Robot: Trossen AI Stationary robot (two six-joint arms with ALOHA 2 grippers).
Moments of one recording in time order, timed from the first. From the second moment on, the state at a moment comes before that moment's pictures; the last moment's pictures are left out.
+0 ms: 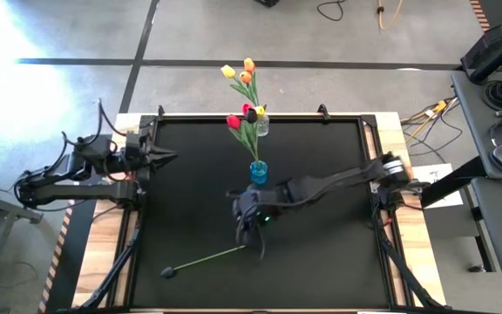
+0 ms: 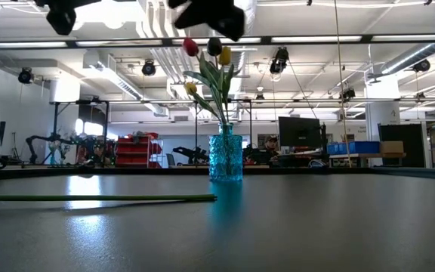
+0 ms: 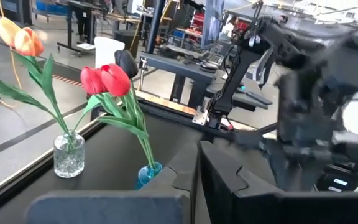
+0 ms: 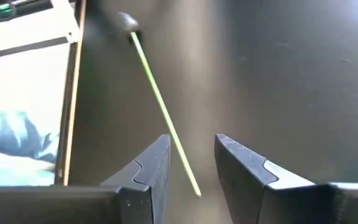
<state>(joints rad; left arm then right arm) 0.13 0.39 0.71 -0.40 -0.08 -0.25 0.21 1.96 1.78 -0.67 -0.05 0.36</state>
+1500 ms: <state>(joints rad) 0.13 0.07 0.61 -0.61 -0.07 -0.31 0.29 2.62 2.34 -0.73 0.08 0.21</state>
